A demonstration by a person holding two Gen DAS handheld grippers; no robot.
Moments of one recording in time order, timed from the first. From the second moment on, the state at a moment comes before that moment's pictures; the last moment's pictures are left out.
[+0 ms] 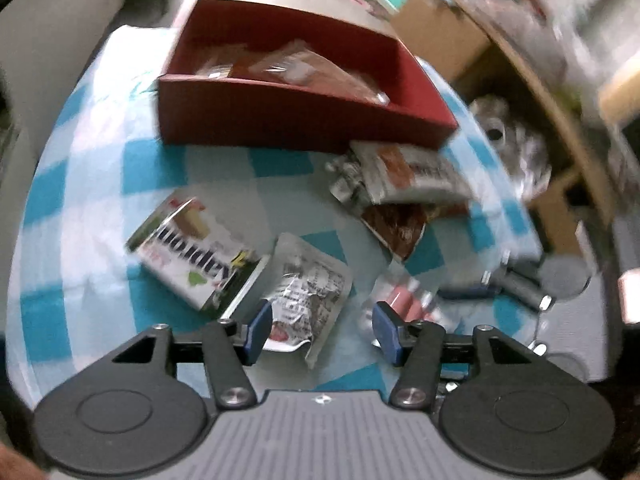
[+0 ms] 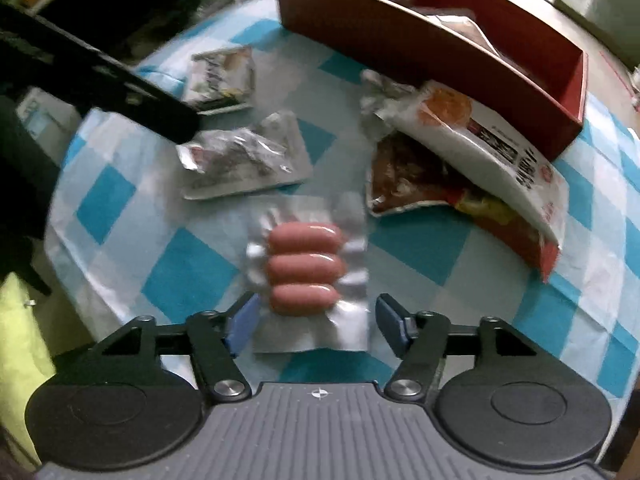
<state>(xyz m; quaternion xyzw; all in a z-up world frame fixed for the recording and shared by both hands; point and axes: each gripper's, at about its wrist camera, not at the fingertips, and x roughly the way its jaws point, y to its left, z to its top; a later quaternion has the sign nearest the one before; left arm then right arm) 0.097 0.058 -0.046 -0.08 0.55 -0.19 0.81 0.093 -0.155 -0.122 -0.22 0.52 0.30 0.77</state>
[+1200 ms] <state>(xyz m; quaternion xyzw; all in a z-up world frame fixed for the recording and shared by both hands) 0.093 0.047 -0.026 -0.11 0.50 -0.18 0.84 0.111 -0.213 -0.088 0.07 0.50 0.30 0.81</state>
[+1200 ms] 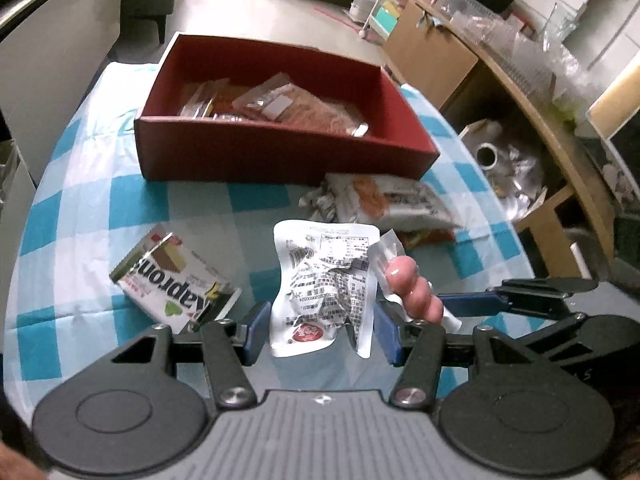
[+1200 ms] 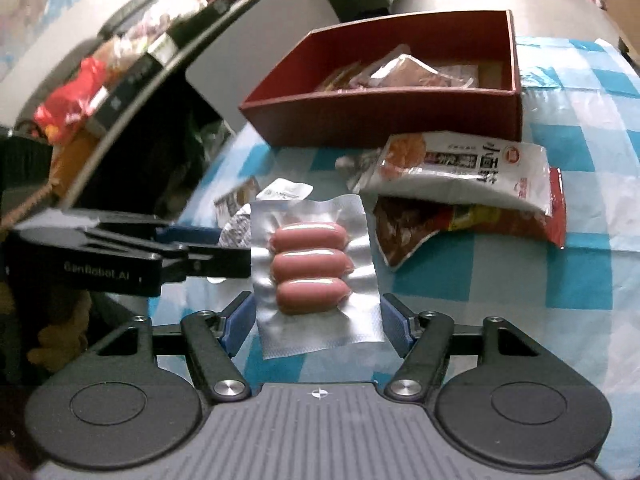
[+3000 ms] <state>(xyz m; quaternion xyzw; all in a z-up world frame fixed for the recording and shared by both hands) 0.270 0.017 -0.021 -0.08 0.45 -0.10 0.88 0.279 -0.187 -0.065 0.03 0.43 0.25 0.86</state>
